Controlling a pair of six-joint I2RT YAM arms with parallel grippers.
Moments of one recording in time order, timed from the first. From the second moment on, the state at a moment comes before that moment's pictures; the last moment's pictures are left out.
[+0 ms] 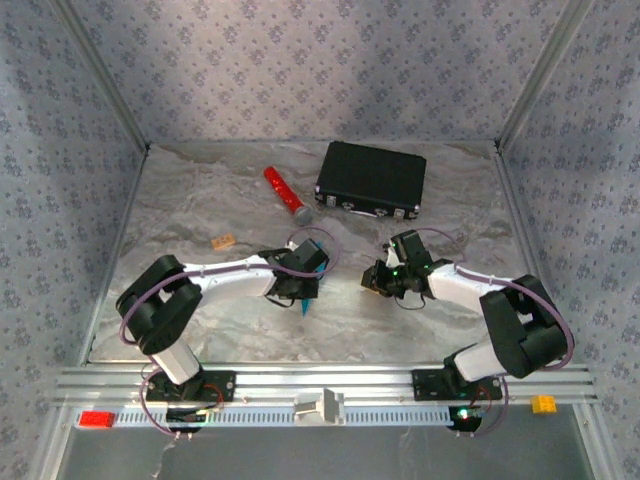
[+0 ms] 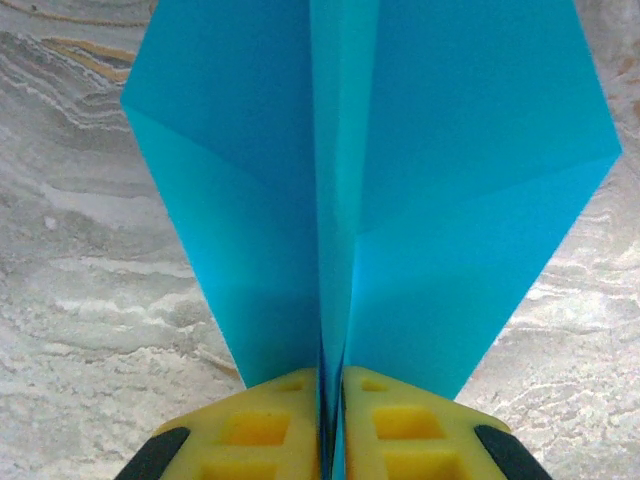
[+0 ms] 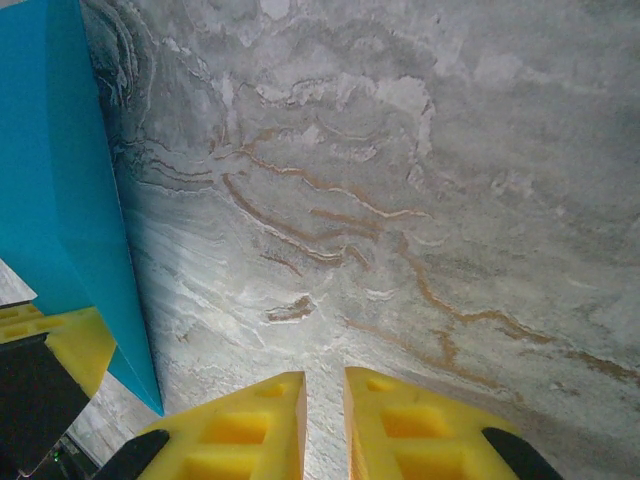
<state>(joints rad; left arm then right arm) -0.92 1.66 0.94 -0.48 -0.11 -0.82 0.43 1.43 0.56 -0.13 -0.47 0.76</state>
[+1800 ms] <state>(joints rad) -1.01 1.87 1.17 -0.67 -0.22 -0.87 0.42 1.41 0.56 -0.14 -0.43 0.76</state>
